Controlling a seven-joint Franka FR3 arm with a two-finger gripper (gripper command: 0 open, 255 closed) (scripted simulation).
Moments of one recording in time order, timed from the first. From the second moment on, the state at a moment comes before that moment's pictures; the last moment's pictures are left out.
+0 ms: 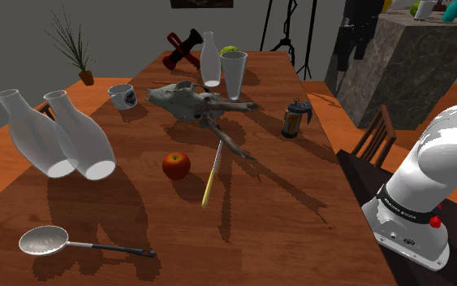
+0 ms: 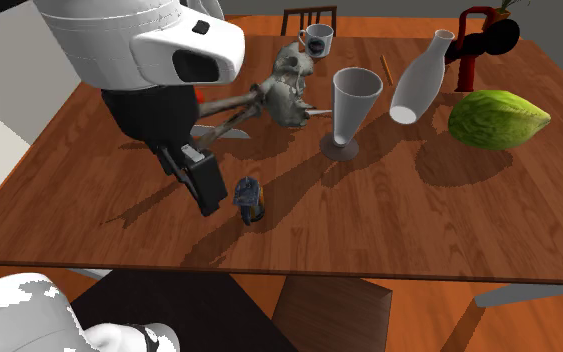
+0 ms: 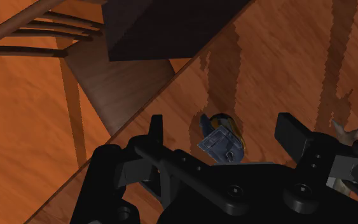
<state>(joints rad) -0.01 -0.82 0.05 -2.35 -0.05 1.43 0.06</state>
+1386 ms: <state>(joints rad) 0.18 -0.59 -0.15 -2.66 -0.05 2.09 -0.48</state>
